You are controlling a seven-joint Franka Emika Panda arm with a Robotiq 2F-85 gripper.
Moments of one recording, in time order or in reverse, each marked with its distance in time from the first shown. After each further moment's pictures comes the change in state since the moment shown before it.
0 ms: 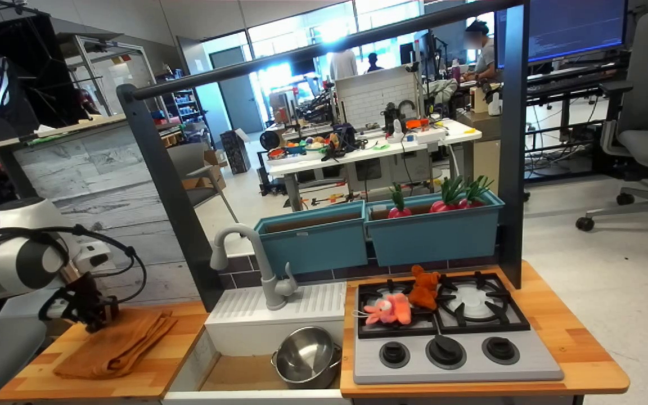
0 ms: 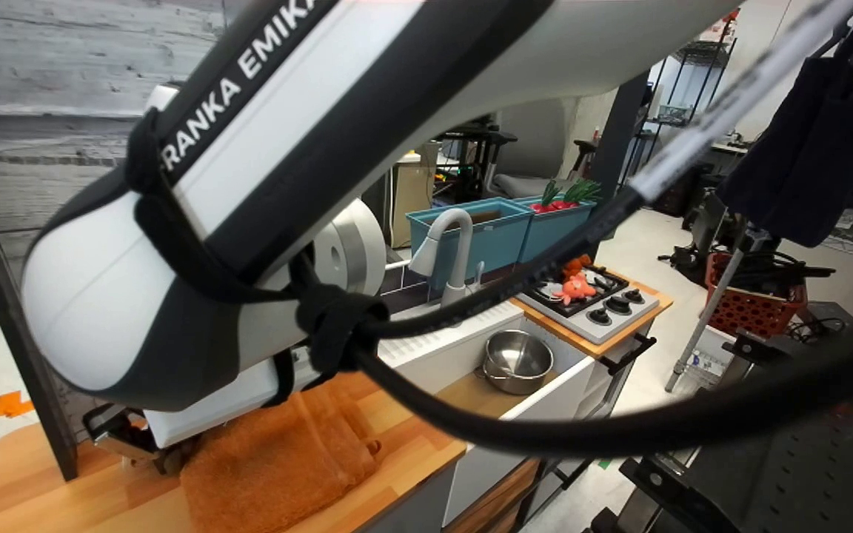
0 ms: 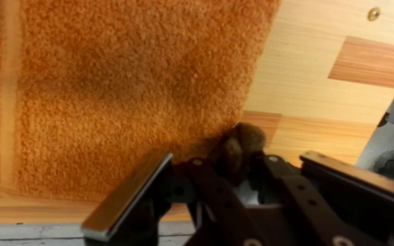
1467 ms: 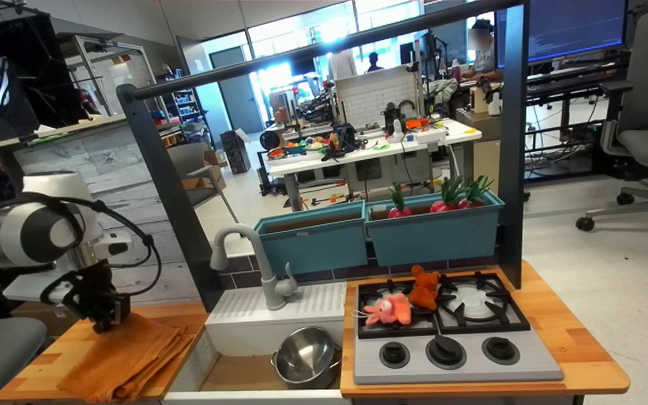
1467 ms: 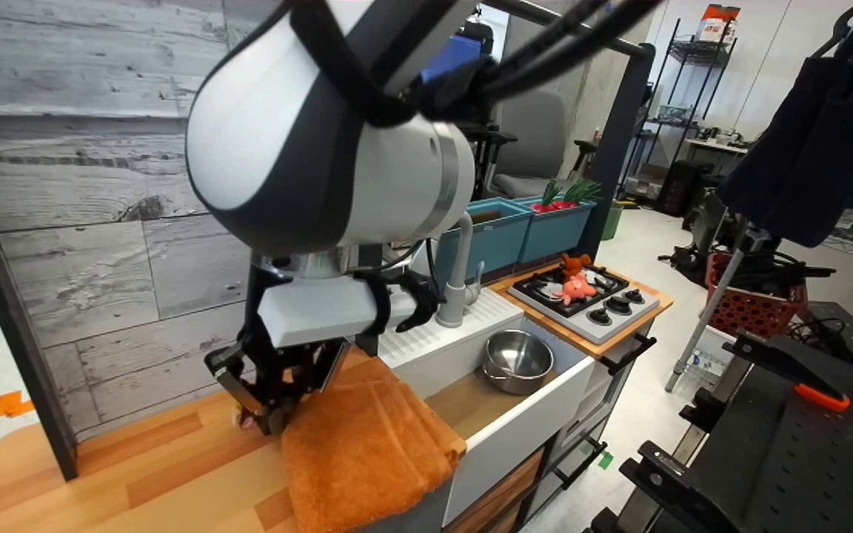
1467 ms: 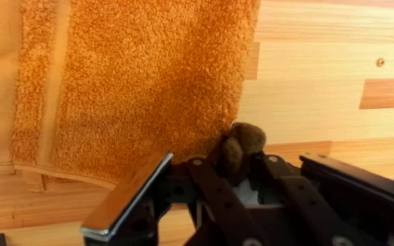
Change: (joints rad) arm -0.128 -0.236 0.012 -0.322 0.105 -0.091 -0.009
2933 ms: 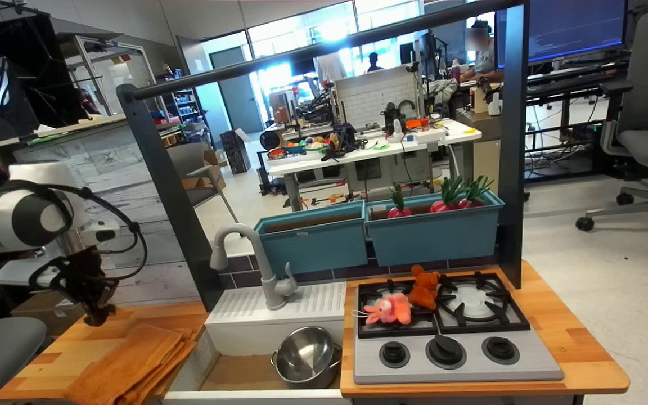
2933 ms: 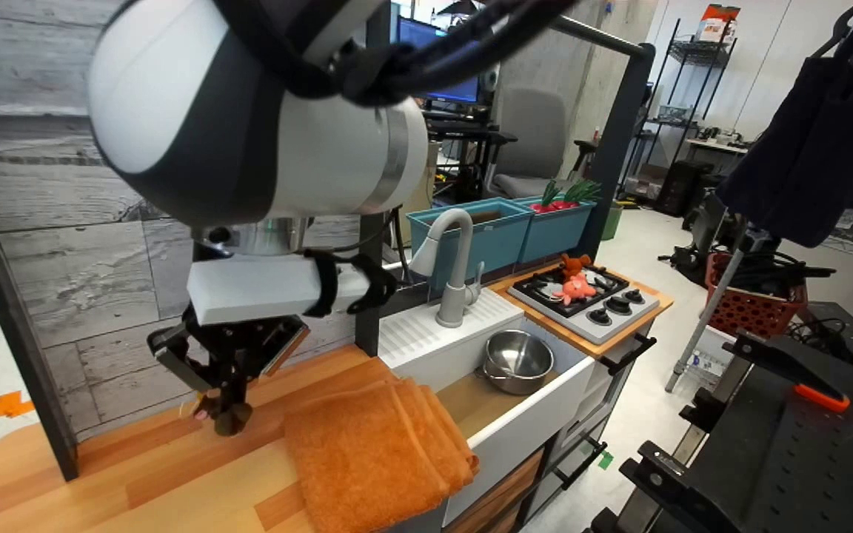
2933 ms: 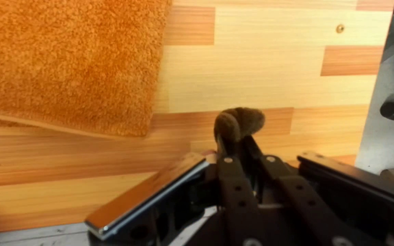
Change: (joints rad) arm 0.064 0.021 -0.027 0.123 -0.002 -0.064 0.068
